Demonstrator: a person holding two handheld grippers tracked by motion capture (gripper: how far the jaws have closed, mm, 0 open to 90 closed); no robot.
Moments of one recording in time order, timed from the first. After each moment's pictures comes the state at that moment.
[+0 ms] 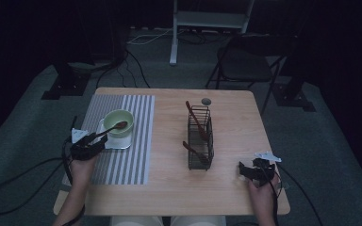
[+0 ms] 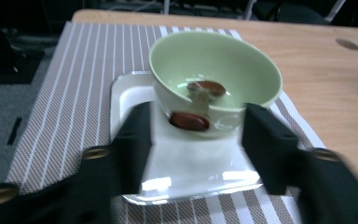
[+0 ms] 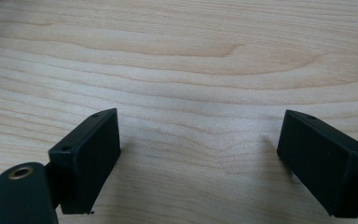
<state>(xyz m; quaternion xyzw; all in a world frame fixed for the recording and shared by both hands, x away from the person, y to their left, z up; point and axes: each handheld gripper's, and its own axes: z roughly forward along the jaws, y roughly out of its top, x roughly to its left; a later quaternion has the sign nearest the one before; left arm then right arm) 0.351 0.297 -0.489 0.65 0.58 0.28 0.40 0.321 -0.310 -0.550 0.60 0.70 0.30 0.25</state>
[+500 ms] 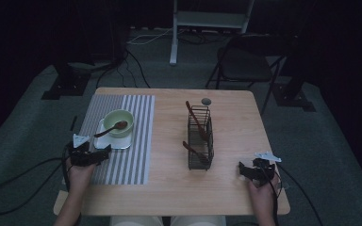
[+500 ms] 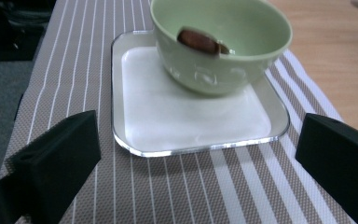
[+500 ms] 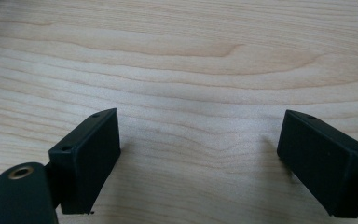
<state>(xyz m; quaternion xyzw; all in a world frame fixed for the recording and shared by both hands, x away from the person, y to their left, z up) 0.336 0.301 -0.500 0.67 0.58 0.26 0.38 0.321 -0.310 -0.550 0.60 0.70 0.30 0.25</state>
